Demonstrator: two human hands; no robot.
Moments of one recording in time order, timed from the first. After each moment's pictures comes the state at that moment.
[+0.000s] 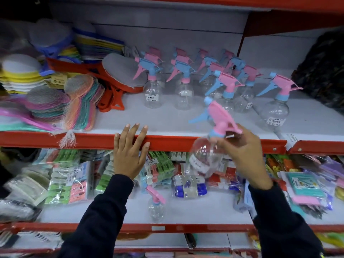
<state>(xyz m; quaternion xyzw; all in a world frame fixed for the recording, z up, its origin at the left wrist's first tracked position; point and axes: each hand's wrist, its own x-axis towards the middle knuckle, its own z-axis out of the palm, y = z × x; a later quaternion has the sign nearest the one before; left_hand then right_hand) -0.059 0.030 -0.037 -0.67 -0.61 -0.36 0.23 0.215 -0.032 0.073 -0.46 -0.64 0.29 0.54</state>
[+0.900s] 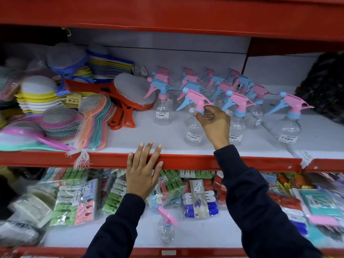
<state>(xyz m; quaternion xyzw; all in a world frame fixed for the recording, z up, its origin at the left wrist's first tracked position) -0.064 0.035 -0.039 -0.68 -0.60 -0.35 0.23 0.137 0.103 0.093 -0.52 -0.61 0.14 0.58</state>
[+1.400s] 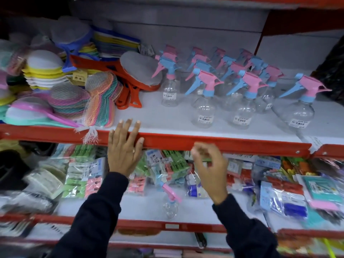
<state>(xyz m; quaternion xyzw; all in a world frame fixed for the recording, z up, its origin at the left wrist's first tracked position) -0.121 0.021 -0.028 -0.65 -0.65 -0.34 0.21 0.114 -0.020 -0.008 -0.46 -0.65 0.20 0.57</state>
